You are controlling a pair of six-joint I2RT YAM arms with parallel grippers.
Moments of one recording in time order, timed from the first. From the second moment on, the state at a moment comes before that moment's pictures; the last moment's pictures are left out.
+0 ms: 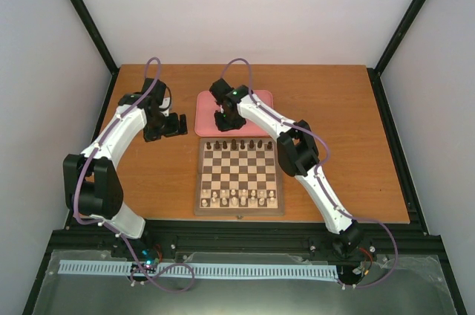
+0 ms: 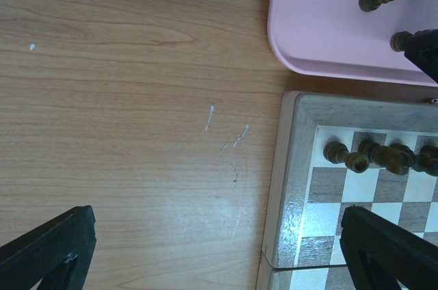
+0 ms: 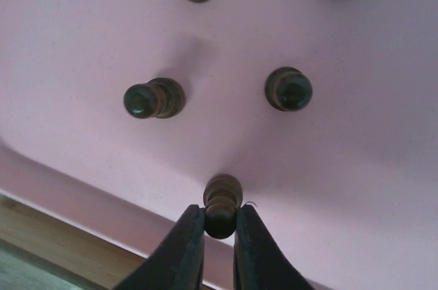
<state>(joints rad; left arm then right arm) -0.14 1.57 1.29 -0.98 0.12 -0.31 0.71 2.56 2.37 -1.07 -0.04 0.35</state>
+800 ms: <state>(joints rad) -0.14 1.57 1.29 -0.97 0.14 -0.31 0.70 2.15 2.19 -1.05 0.14 0.34</state>
